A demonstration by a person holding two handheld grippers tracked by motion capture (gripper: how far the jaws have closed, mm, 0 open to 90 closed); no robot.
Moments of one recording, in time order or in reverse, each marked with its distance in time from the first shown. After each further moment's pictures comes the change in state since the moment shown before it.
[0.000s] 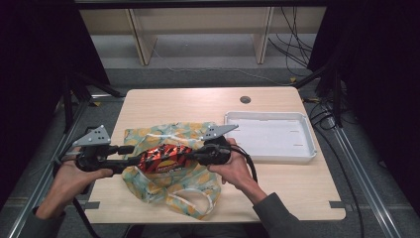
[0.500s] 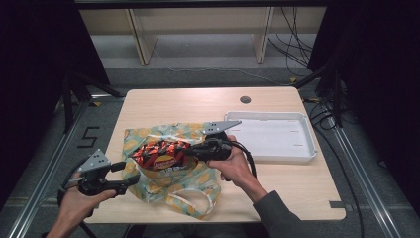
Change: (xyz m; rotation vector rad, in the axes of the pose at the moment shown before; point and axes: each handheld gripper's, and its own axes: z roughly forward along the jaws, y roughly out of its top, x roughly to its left) left arm -0.008 -0.070 0.017 0.058 0.135 -0.067; right arm -0.002 0.009 -0.003 -0.058 0.054 0.063
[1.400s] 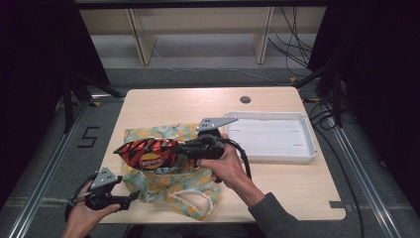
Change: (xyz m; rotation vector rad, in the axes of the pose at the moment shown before) left arm 0.000 -0.048 0.019 0.058 0.065 0.011; right arm 0.031 0.028 -0.001 -0.102 0.083 0.048
